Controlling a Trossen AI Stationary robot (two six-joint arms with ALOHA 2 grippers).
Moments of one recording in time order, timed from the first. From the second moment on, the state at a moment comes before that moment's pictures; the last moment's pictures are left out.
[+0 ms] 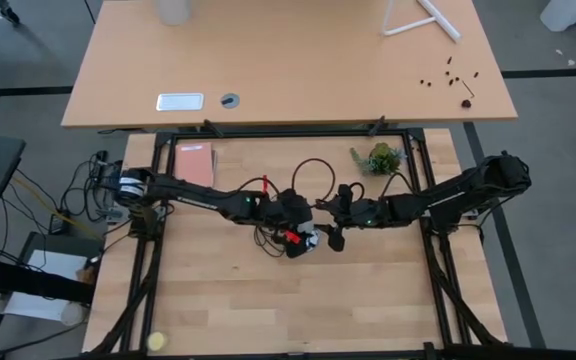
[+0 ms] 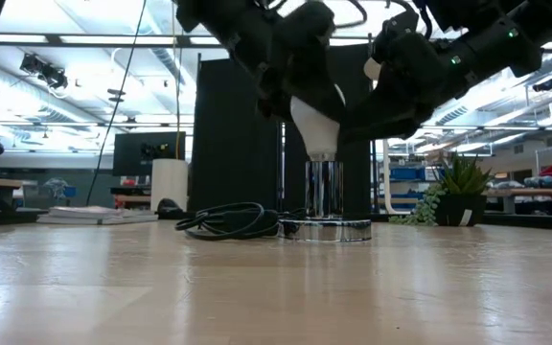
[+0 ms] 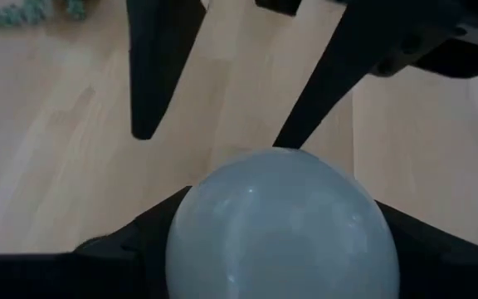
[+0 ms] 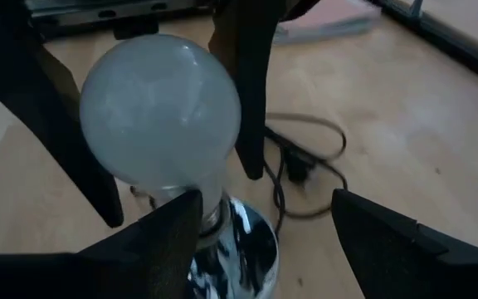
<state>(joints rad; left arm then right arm) -0.08 1.83 1.32 -0.23 -0.13 -0.21 0.13 1.37 0.57 0.30 0.32 0.24</state>
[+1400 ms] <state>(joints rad) -0.09 1.84 1.49 -0.41 -0.16 -0.08 0.13 1.36 0.57 0.29 0.32 0.23</state>
